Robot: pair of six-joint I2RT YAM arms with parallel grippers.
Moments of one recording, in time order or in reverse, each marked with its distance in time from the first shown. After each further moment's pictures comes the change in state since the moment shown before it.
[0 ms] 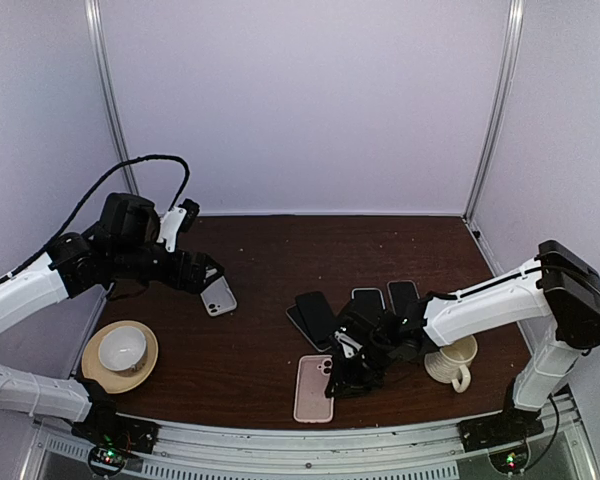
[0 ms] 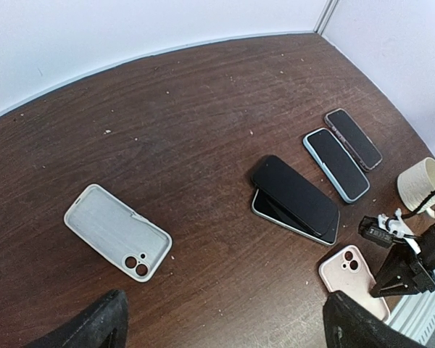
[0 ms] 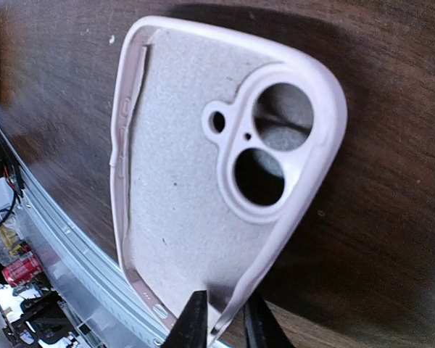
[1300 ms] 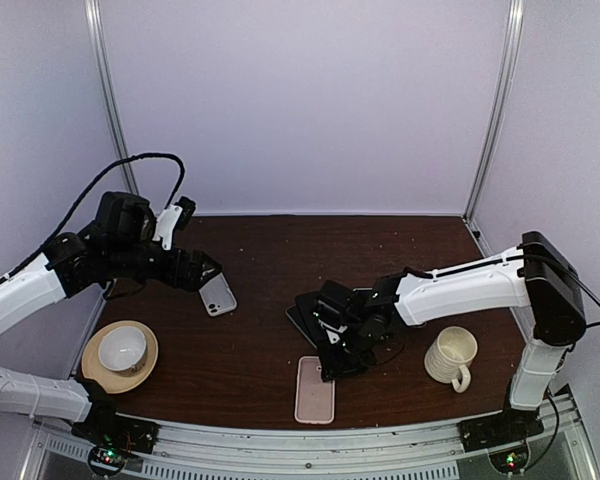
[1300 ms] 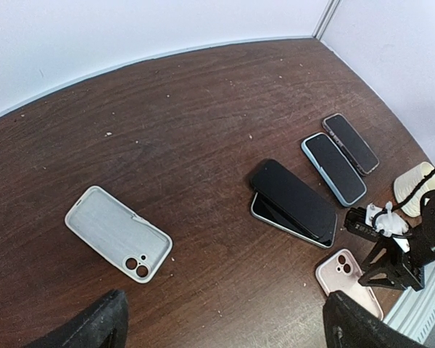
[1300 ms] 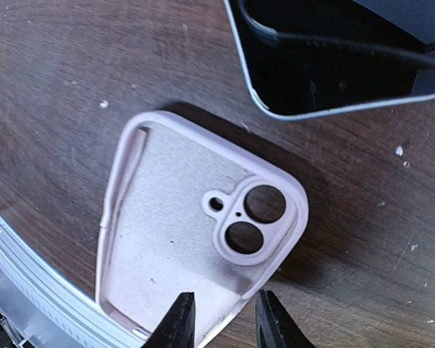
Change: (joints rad) left arm 0.024 -0.013 0.000 0.000 0.026 0.000; right arm -0.005 0.134 0.298 -0.356 0.195 -0.205
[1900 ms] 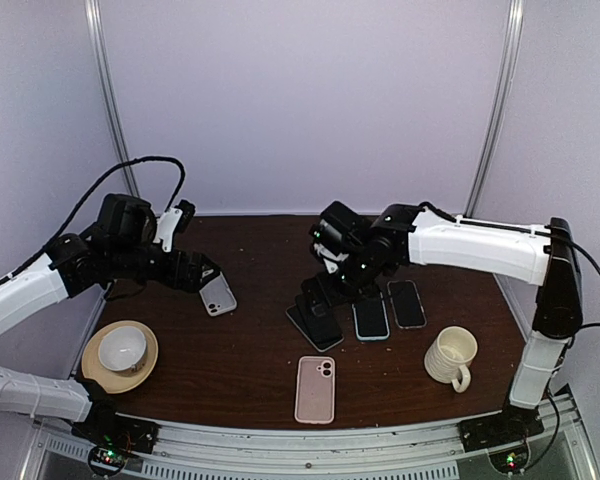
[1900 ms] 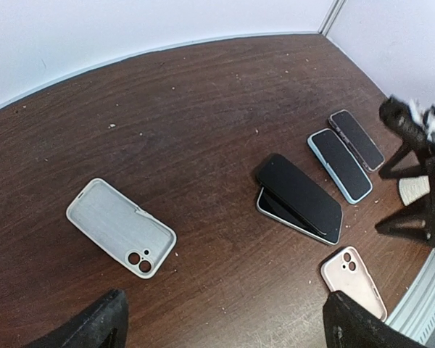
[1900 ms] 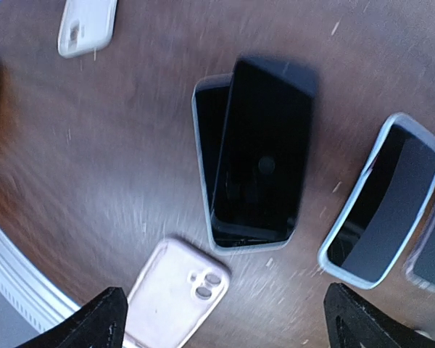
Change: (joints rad) left arm 0.017 0.005 -0.015 0.002 0.006 0.000; right arm -0.100 -0.011 0.365 -0.252 0.225 -0.245
